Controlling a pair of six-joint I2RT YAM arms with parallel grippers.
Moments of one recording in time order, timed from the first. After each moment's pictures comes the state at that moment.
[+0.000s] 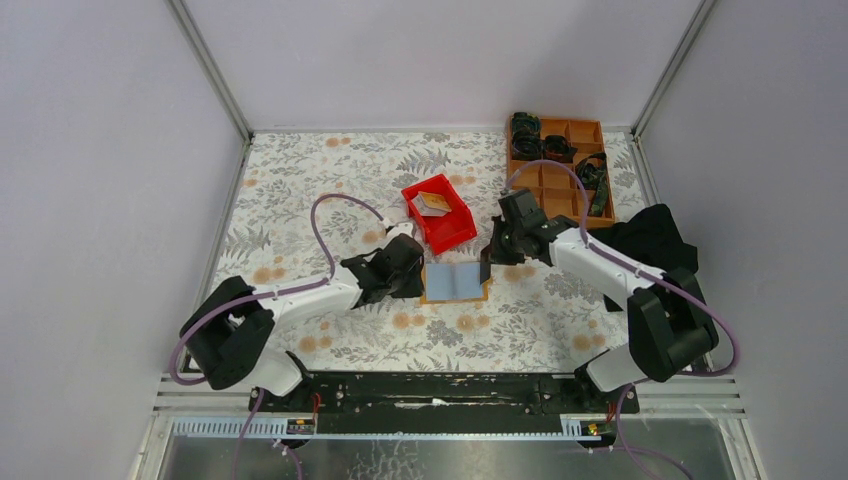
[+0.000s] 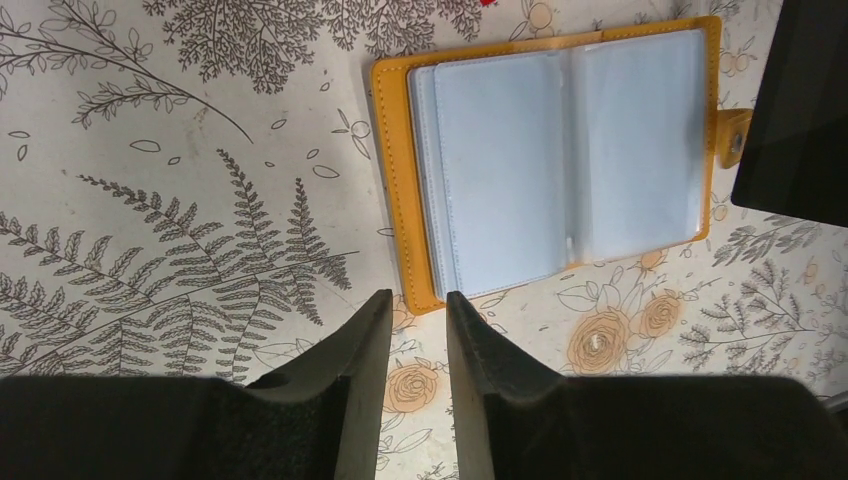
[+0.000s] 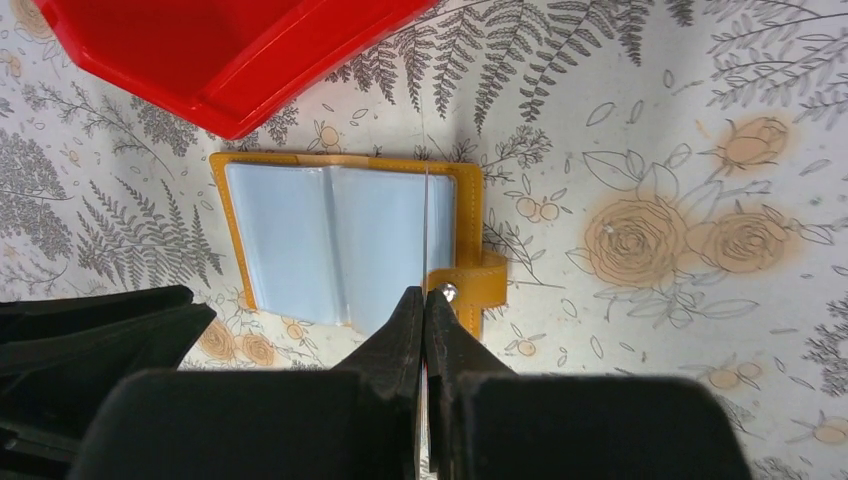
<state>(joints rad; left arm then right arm) -0.82 1.47 0.77 -0.24 -0.15 -0.76 0.51 1.50 0.96 -0.45 -0.07 0.61</state>
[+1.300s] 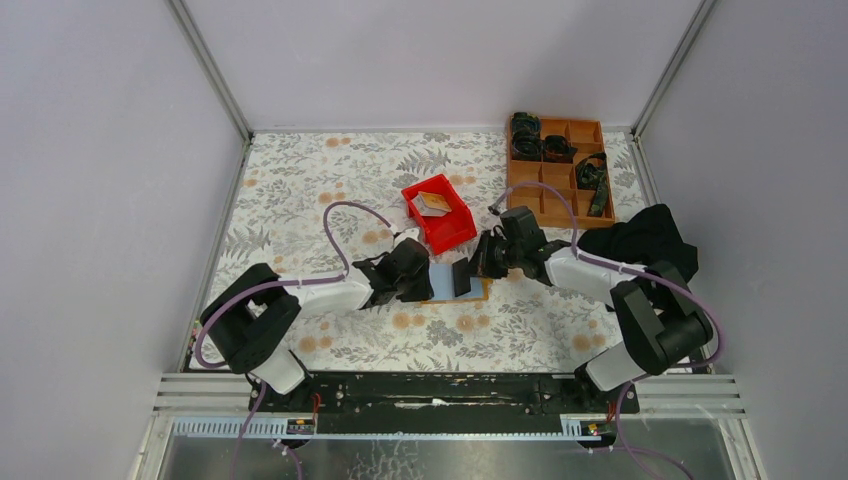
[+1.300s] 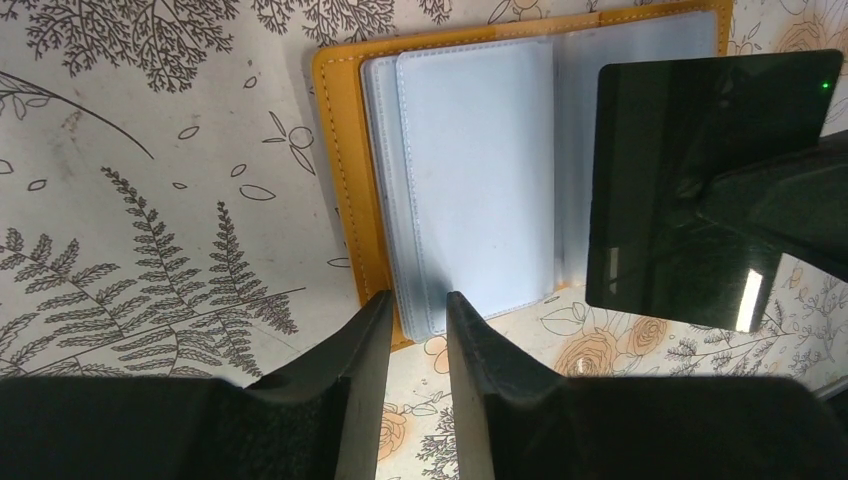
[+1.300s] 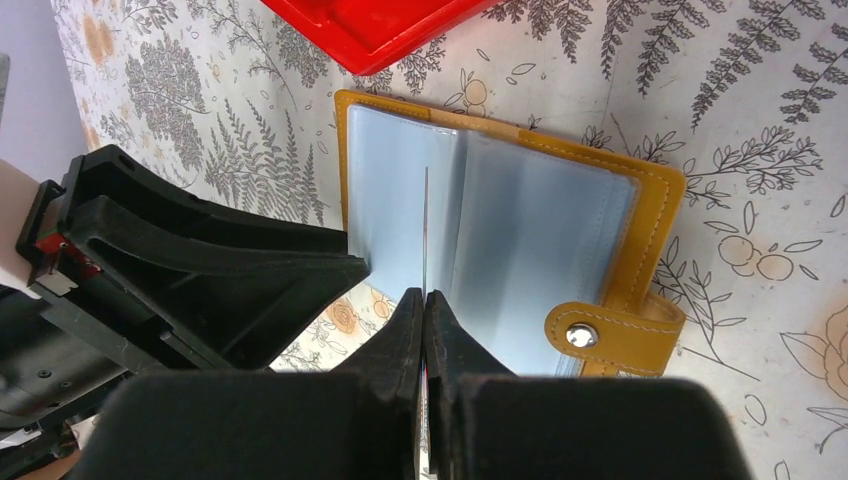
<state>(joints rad) -0.82 1.58 0.74 -0.08 -0.07 -0.81 0.51 1.51 0.74 -0.05 -0.39 0.67</state>
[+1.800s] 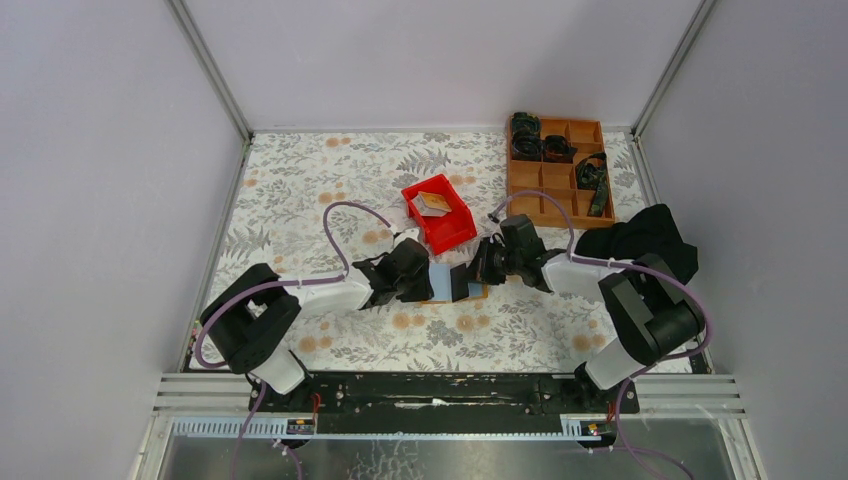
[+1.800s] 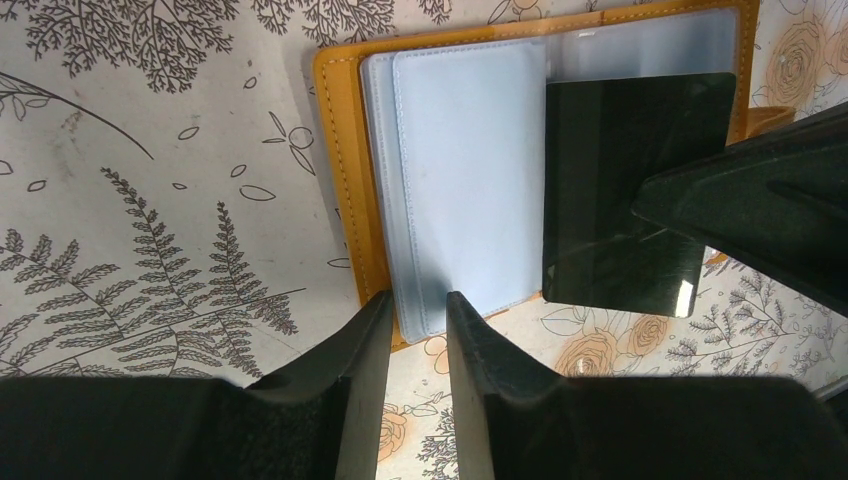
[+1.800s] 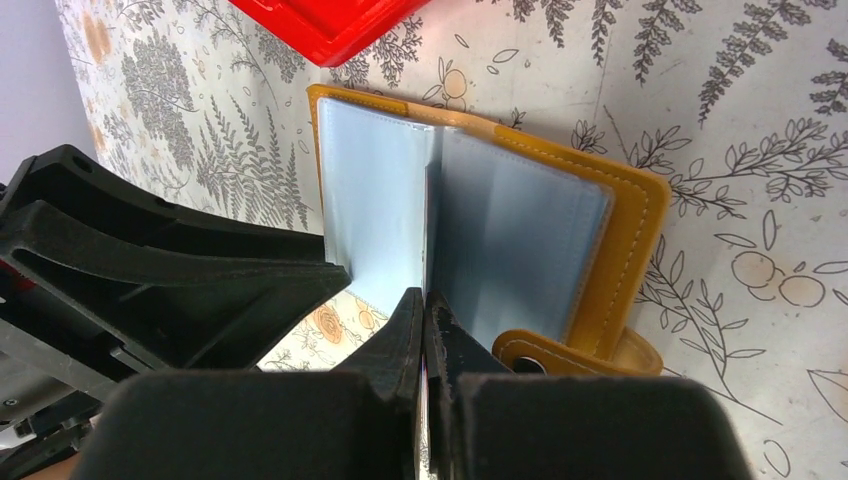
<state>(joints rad) -0.82 1.58 0.74 -0.07 -0.07 -0.81 0.51 1.57 0.66 0.10 -0.41 0.71</state>
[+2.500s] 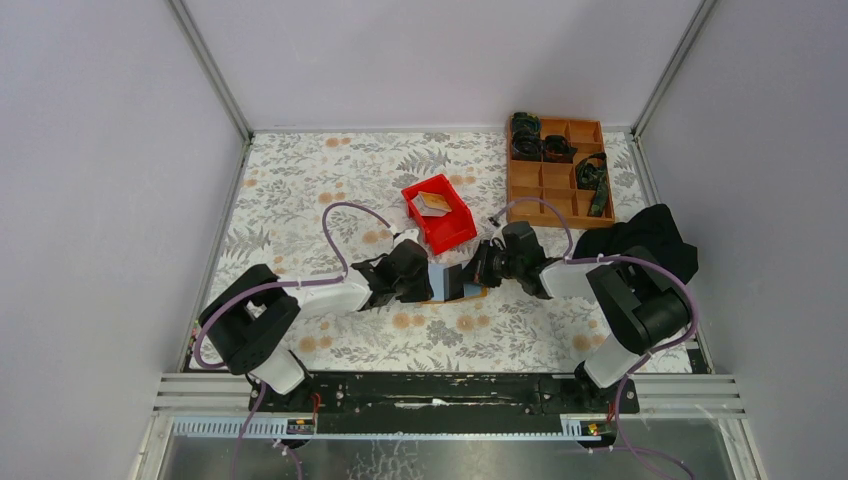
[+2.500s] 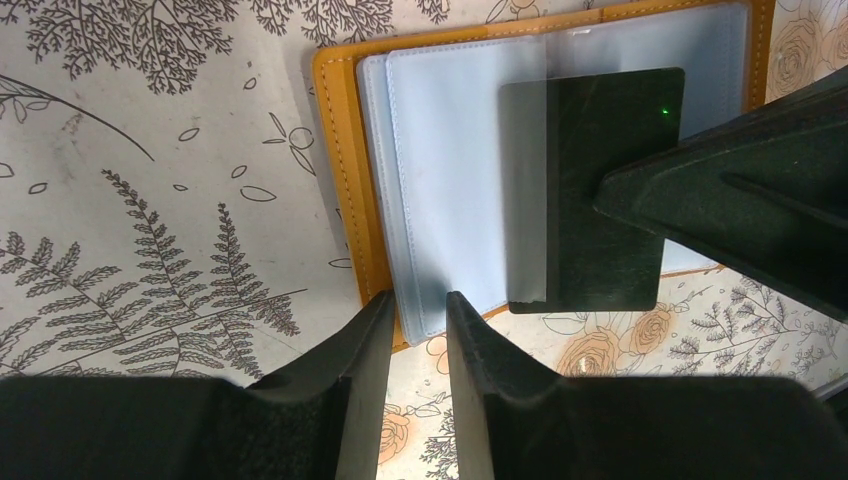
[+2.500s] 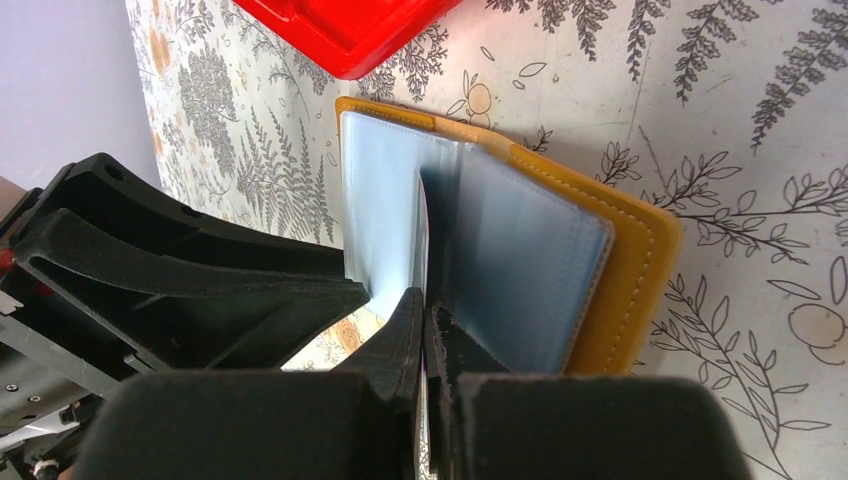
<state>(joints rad) -0.82 1.57 0.72 -0.05 -0.07 -0.80 0.51 1.64 0.58 0.35 -0.47 0.79</state>
